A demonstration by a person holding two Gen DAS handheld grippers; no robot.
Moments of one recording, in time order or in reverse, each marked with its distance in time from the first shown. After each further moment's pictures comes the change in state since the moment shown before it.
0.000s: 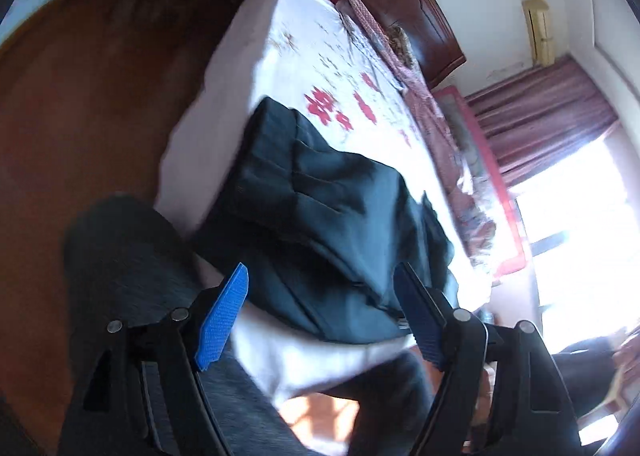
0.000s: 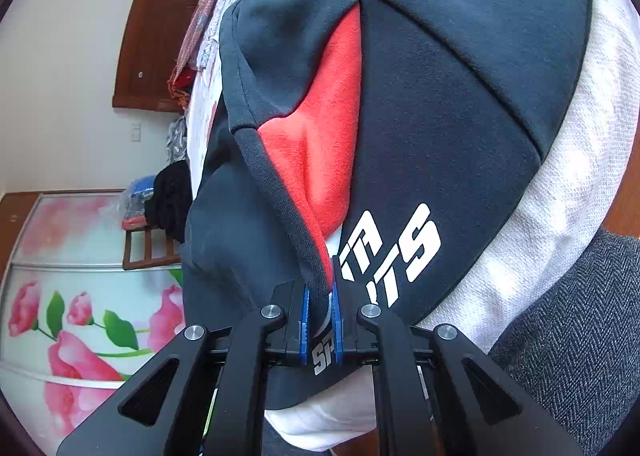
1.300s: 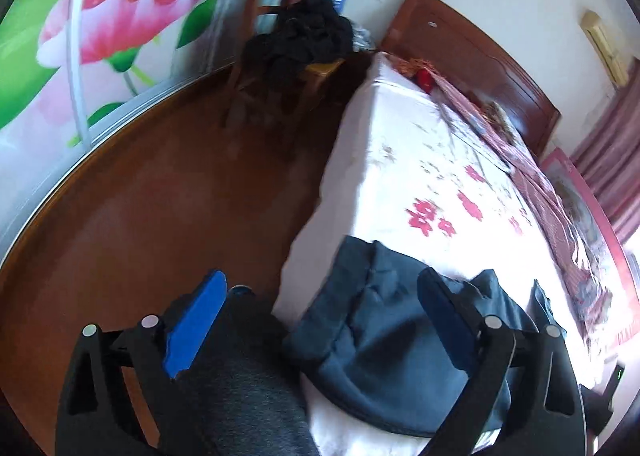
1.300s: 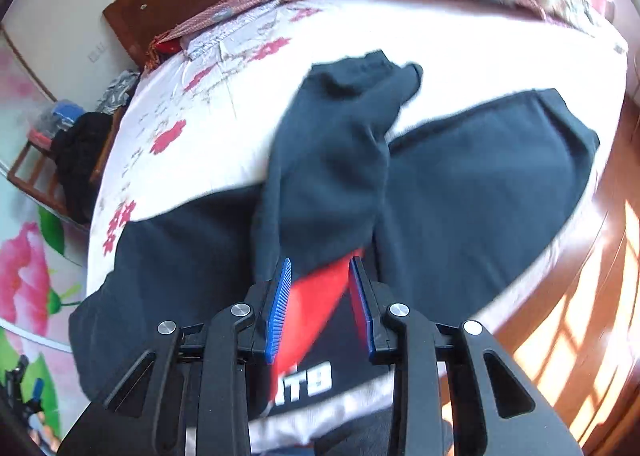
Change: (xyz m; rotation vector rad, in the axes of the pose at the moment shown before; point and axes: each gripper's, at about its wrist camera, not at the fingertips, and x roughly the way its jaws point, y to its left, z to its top) left arm 0.028 -0.122 0.003 0.140 -0.385 0.556; right arm -0.039 0.115 0.057 -0.611 -0.260 -0.540
